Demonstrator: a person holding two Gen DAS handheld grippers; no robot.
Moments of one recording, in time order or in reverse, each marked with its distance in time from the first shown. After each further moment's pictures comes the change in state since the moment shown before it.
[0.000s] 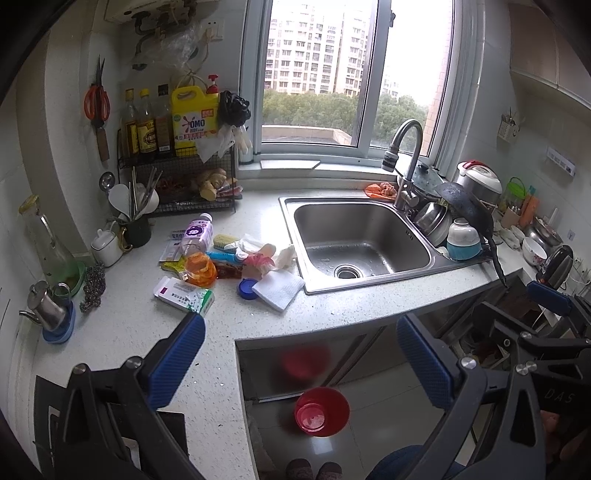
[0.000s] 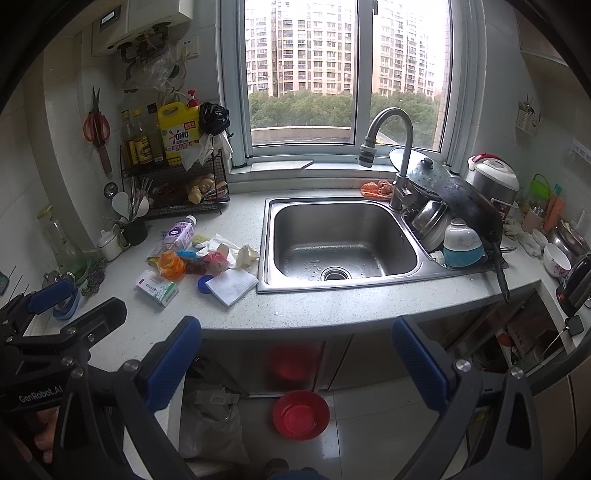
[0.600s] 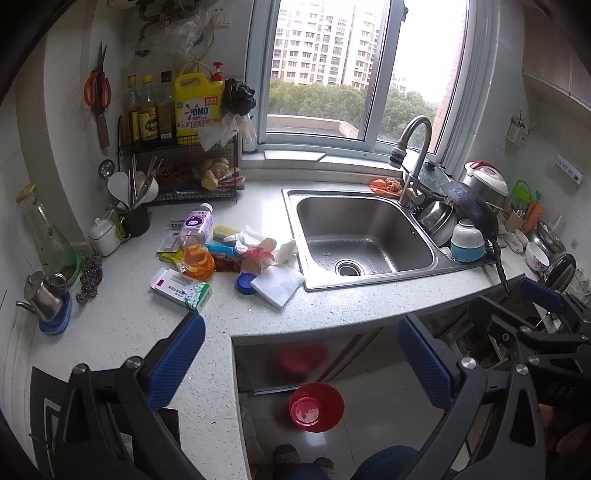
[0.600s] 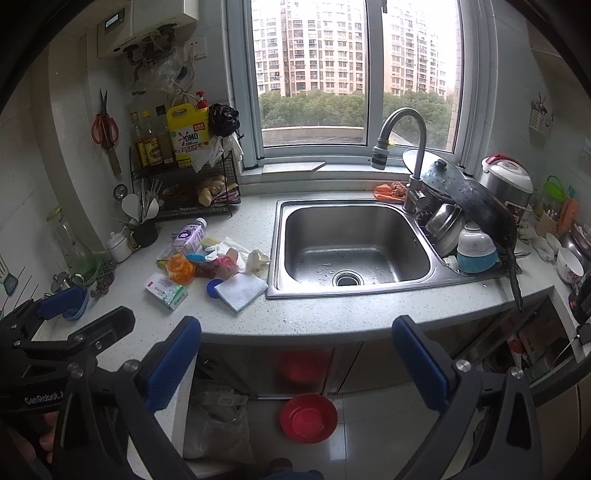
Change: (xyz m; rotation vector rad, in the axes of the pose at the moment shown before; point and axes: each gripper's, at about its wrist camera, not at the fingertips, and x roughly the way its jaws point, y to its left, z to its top) left arm 0.017 0.001 0.010 -0.051 0.047 0.009; right arm 0.018 -0.007 0.015 -0.018 0.018 0.082
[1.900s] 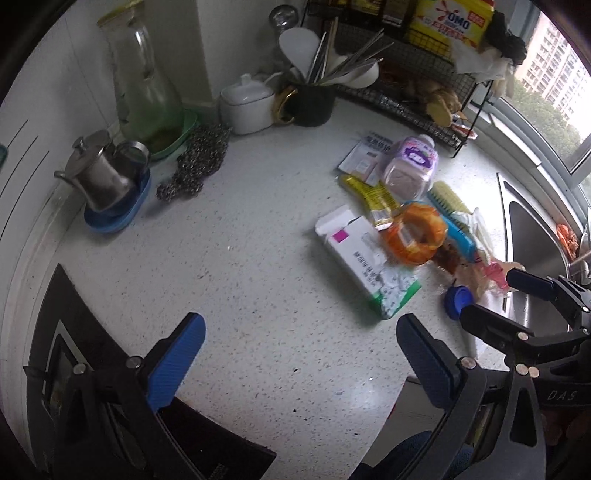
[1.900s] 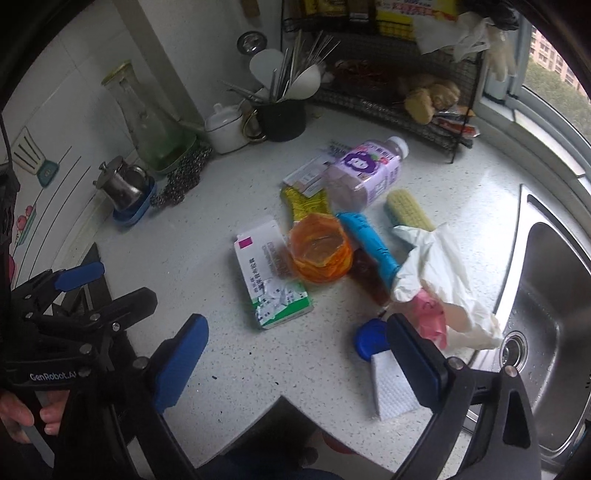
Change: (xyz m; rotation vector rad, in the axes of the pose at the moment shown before) left arm 0.163 0.248 -0.001 -0.518 0.339 0.409; right arm 0.287 0.207 0.063 -0.528 0.491 0.524
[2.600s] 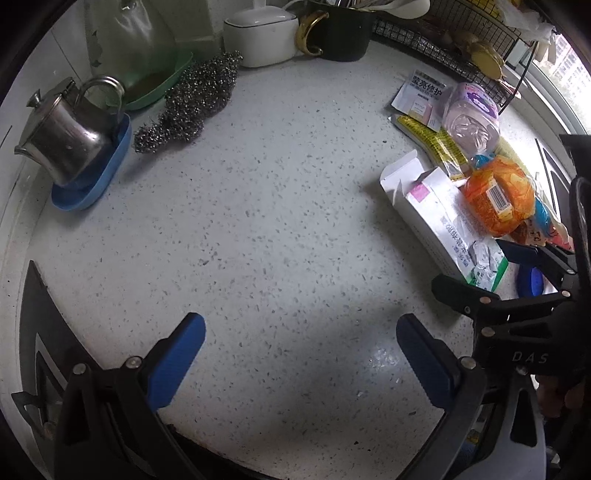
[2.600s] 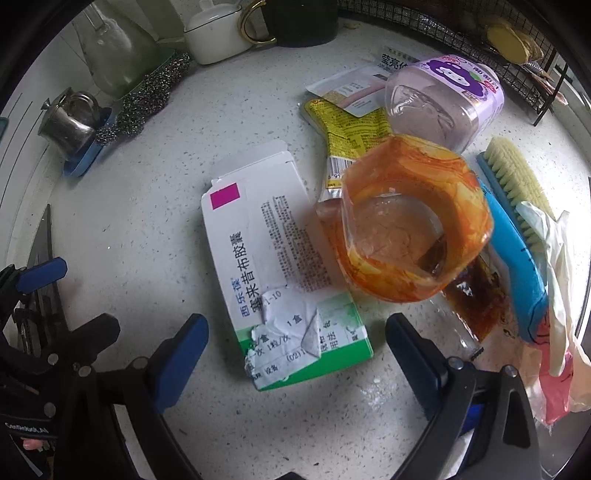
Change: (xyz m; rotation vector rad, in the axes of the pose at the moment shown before) left arm 0.091 0.035 0.000 0.037 0.139 0.008; right arm 0.133 0.013 0.030 -0.036 0.175 -0.029
